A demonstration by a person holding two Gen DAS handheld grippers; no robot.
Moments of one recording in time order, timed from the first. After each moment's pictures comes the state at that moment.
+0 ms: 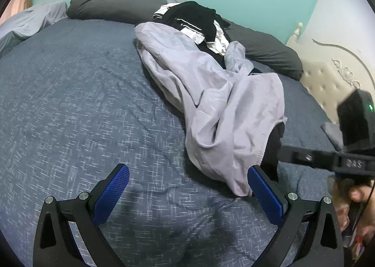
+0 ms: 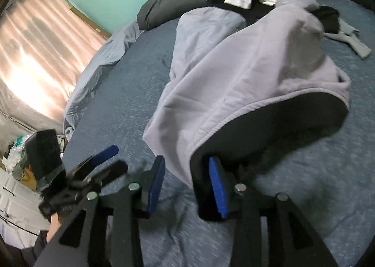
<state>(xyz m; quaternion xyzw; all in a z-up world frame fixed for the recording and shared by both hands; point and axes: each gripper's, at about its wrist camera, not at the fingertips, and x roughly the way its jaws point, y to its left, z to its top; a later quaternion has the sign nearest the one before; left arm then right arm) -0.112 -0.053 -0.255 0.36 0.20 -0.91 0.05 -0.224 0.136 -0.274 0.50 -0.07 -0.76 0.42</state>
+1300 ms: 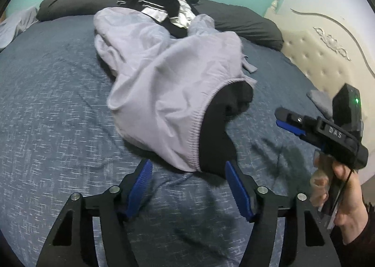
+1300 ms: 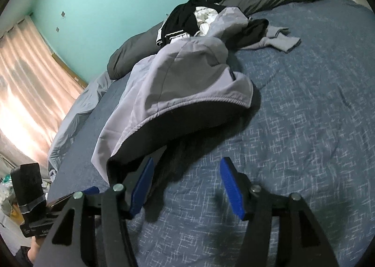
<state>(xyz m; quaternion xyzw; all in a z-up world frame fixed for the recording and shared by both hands) -0.129 0.028 -0.269 0.41 0.15 -0.90 -0.01 -0.236 0.244 -0.305 0.41 -0.15 -0.84 0.33</state>
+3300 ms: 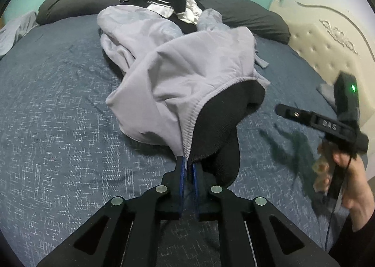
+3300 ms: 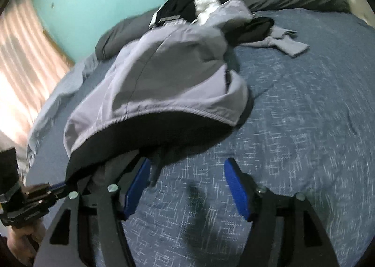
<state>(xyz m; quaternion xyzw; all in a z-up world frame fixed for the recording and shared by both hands) -0.146 0.008 -0.277 0.43 0.13 -0.89 0.00 -0.271 0.210 -0.318 0.44 -0.06 -0.84 0.31</state>
